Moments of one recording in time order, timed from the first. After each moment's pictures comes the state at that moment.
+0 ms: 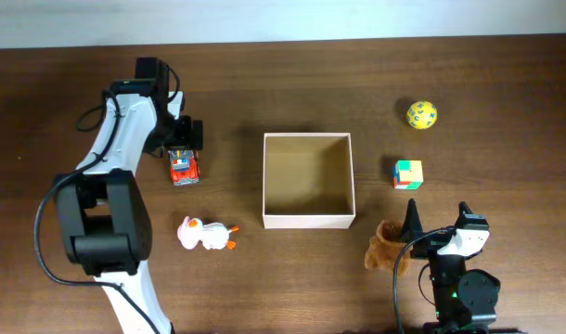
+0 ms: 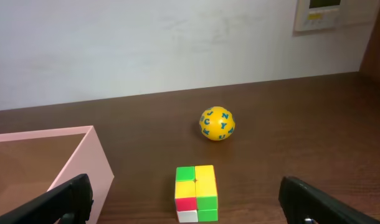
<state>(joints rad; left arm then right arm) 0.00 2.12 1.71 -1.01 0.00 0.00 0.01 0.01 0.01 -0.07 0.06 0.11</state>
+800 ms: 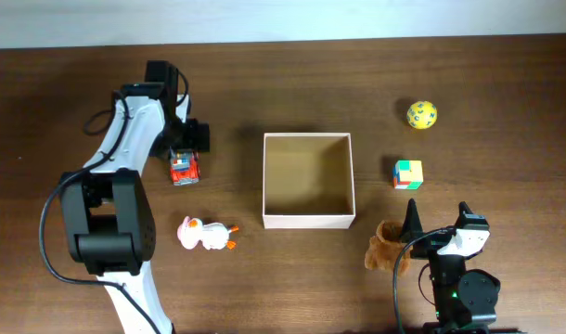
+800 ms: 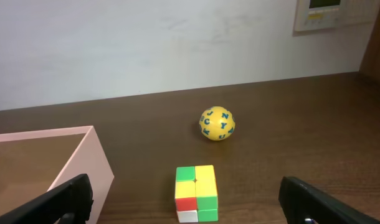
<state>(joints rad) -0.03 2.12 1.67 -0.99 0.00 -0.05 0.01 0.01 0.01 -0.07 0.06 0.11</state>
